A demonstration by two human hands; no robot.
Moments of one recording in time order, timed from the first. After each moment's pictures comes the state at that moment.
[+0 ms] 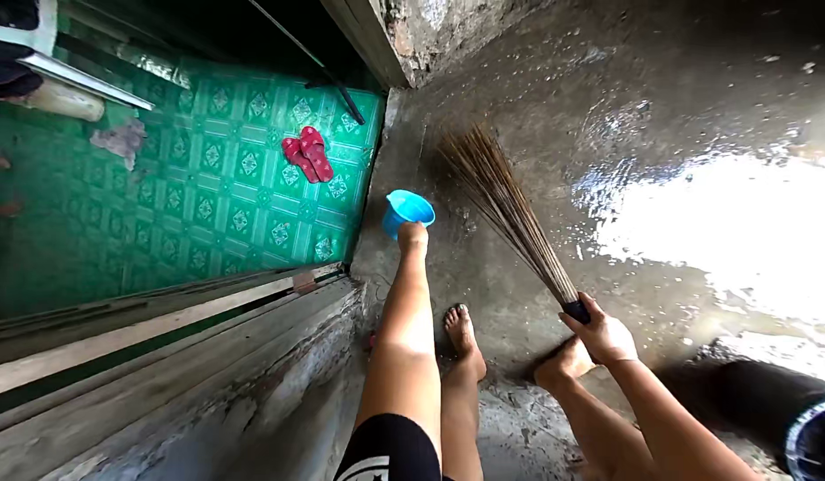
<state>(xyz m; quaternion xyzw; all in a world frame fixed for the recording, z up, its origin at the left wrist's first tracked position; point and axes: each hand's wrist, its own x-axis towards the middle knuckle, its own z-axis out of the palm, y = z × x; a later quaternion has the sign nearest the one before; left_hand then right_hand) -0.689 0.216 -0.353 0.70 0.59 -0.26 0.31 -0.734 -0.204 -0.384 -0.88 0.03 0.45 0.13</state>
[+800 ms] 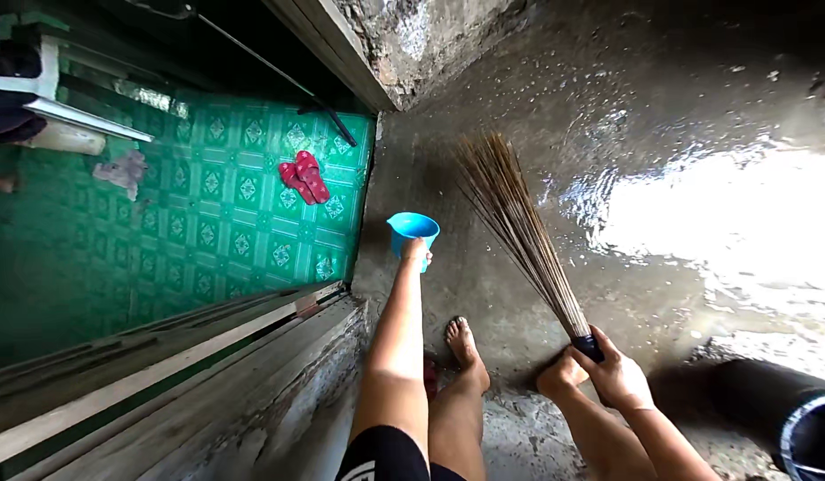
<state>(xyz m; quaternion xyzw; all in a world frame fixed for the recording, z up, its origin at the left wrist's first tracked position) -0.657 0.214 -0.348 0.61 0.60 -0.27 0.44 -0.757 -0.227 -0.337 -0.88 0.08 0.42 0.21</state>
